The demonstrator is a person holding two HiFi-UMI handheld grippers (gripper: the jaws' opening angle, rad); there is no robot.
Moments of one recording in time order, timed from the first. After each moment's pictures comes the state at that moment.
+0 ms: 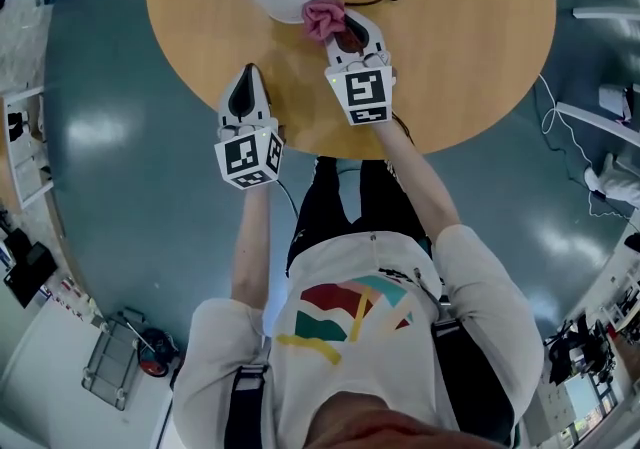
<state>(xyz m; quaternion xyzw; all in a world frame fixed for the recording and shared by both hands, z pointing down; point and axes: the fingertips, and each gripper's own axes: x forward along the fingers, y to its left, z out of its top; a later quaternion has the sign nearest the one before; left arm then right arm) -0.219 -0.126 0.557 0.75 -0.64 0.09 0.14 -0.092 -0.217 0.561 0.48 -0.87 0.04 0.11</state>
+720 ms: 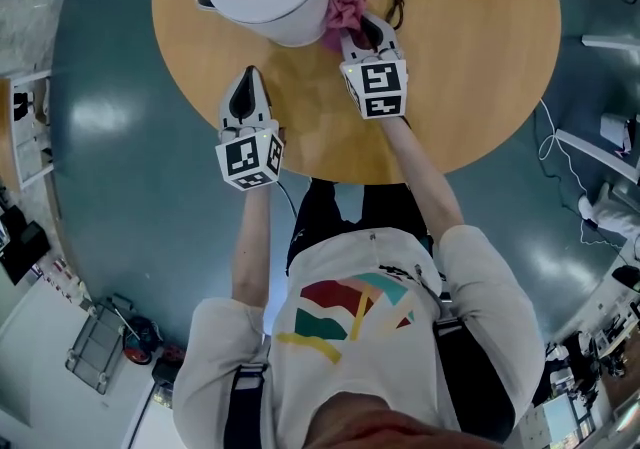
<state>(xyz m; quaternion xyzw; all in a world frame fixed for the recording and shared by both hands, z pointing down) -0.187 -0.181 0.560 0.72 -0.67 0.10 0.14 -0.041 -0.293 0.594 0.45 -0.88 0.10 0.13</state>
